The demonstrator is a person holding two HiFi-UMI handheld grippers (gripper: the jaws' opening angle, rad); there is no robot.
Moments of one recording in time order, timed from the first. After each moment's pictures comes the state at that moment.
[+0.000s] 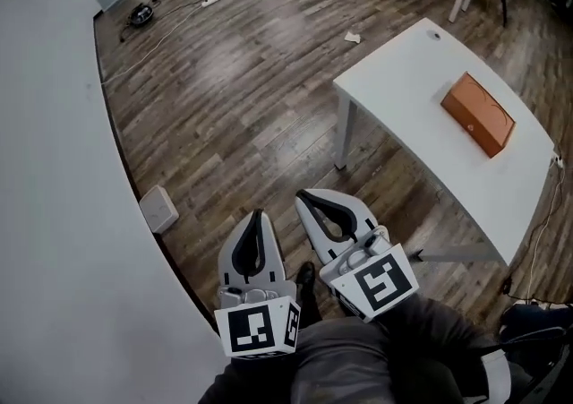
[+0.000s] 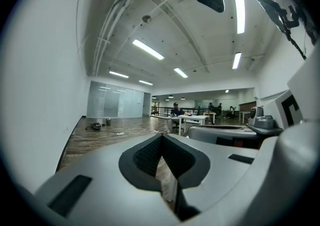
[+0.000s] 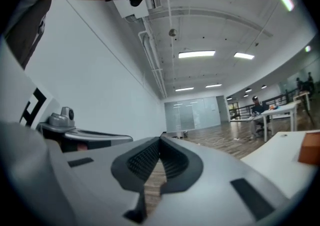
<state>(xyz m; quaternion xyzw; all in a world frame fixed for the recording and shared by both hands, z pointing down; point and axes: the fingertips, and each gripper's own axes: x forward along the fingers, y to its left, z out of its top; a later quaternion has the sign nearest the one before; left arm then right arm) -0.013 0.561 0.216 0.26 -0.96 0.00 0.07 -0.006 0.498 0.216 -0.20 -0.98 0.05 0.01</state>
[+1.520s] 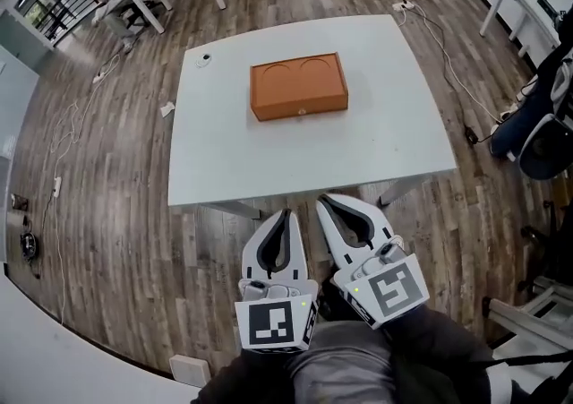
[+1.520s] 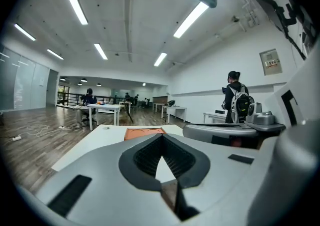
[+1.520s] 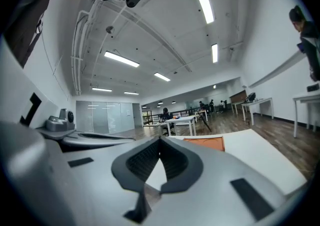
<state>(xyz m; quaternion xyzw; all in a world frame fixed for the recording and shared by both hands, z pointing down) 0.046 0.207 0.259 0.72 -0.68 0.05 0.09 0.093 0.187 0.255 0.32 -0.94 0.08 0.01</state>
